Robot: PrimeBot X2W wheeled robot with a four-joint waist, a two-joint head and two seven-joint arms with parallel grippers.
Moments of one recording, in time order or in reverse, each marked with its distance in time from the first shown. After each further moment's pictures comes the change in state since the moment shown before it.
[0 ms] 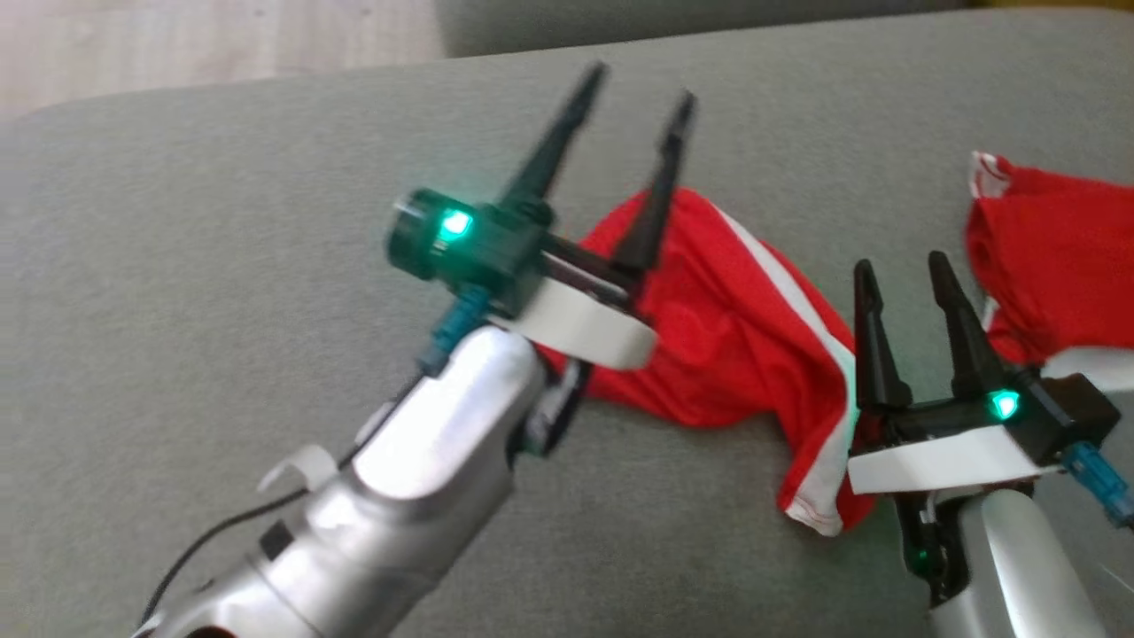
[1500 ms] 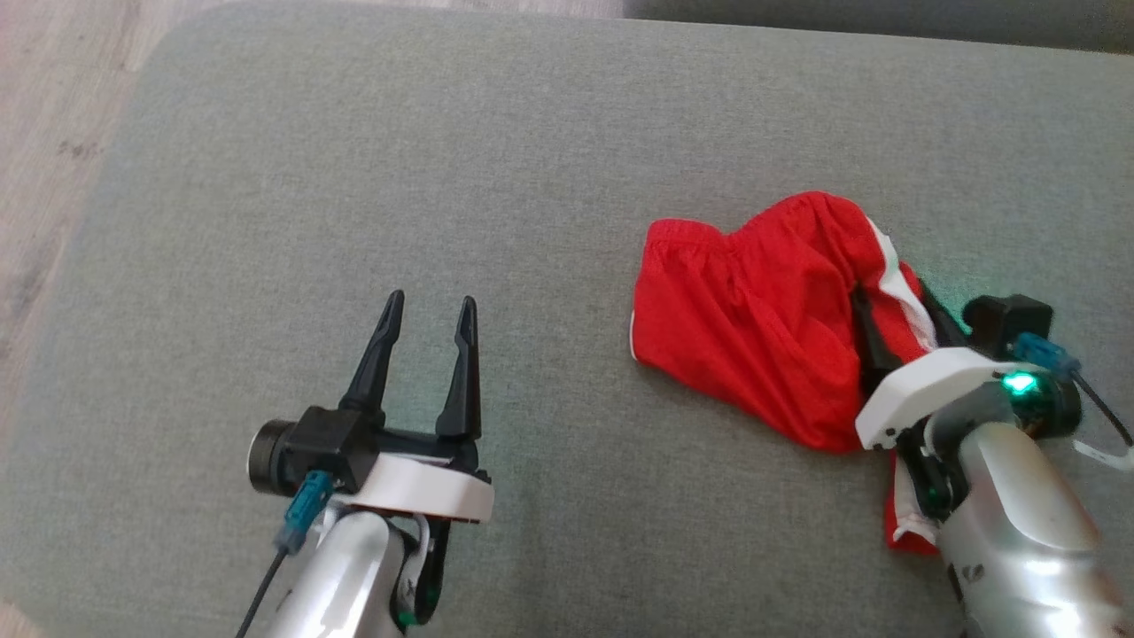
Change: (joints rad) left arm 0.515 0.005 0.481 -0.022 0.265 -0.174 0.001; right arm -0.302 -0.078 -0.010 0.609 0.030 0.000 0.147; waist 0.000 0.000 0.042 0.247
